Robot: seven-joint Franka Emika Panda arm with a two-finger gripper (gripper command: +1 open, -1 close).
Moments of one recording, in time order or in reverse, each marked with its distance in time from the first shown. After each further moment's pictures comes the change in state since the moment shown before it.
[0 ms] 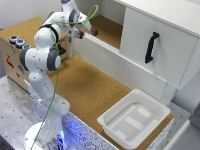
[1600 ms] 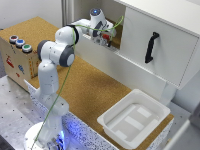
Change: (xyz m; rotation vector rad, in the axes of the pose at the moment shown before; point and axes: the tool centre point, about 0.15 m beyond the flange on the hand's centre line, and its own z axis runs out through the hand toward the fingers) arm 0.062 0.234 0.105 -0.107 0.093 0.227
